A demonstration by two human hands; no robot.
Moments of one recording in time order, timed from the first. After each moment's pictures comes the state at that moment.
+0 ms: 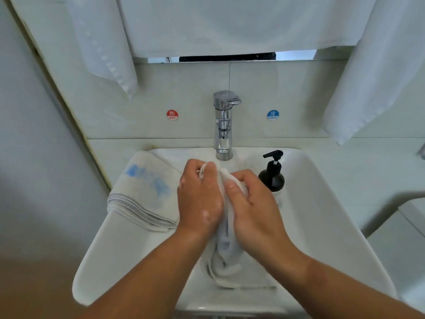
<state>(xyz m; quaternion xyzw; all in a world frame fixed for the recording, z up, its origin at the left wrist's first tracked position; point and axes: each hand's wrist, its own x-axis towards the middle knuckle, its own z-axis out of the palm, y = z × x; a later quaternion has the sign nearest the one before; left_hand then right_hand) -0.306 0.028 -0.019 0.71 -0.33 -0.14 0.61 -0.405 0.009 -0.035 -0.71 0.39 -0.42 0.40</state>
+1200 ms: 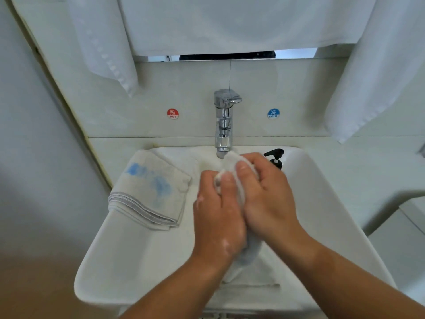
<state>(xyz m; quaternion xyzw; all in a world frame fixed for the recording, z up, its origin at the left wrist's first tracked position) -0.339 0.054 -0.021 0.68 -0.38 -0.15 0.61 -0.408 -0.004 -0.017 -0.70 0.39 -0.48 0.37</state>
